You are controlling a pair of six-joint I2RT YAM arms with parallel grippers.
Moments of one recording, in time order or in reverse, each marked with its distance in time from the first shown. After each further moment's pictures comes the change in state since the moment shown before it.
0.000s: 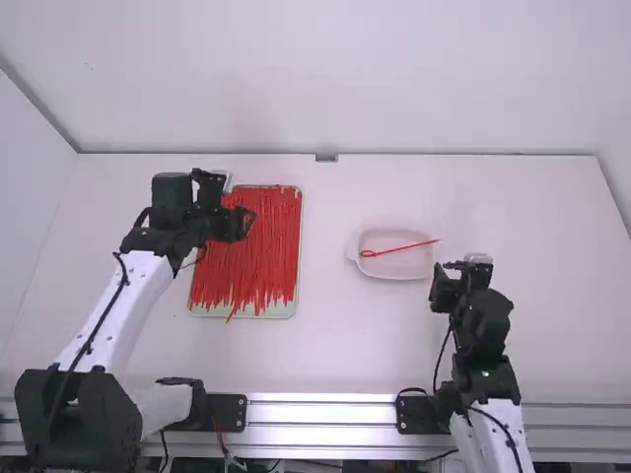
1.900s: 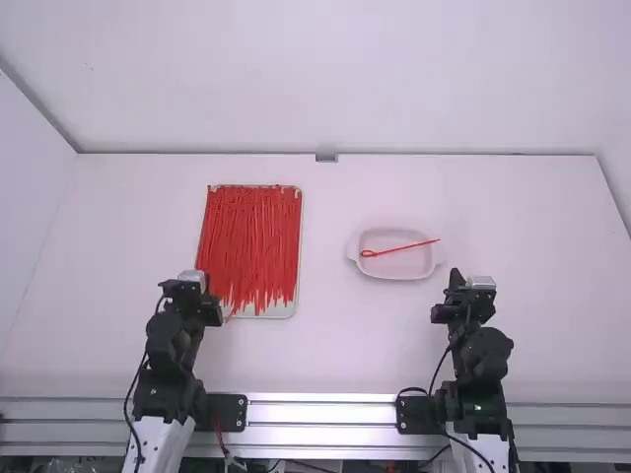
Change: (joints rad) left arm 0.000 -1.099 -0.942 0.322 -0.381 -0.007; right arm 0.000 -0.442 -0.171 0.010 -0.002 -0.034
